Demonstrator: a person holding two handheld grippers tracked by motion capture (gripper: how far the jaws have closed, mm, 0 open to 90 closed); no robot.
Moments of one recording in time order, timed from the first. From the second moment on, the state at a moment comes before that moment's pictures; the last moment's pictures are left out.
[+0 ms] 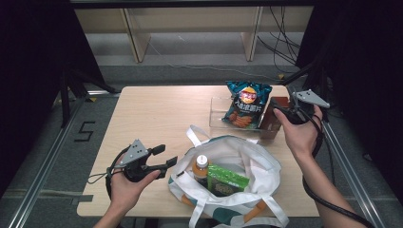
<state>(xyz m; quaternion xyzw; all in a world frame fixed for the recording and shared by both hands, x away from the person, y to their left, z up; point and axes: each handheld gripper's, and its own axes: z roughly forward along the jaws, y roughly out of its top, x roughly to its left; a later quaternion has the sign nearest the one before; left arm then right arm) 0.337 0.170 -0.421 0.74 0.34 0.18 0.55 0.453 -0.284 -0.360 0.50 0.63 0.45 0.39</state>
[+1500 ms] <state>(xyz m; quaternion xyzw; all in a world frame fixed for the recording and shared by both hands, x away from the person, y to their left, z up) 0.336 0.170 -0.420 0.74 0.34 0.18 0.55 0.385 -0.286 -0.360 0.42 0.70 0.50 0.30</state>
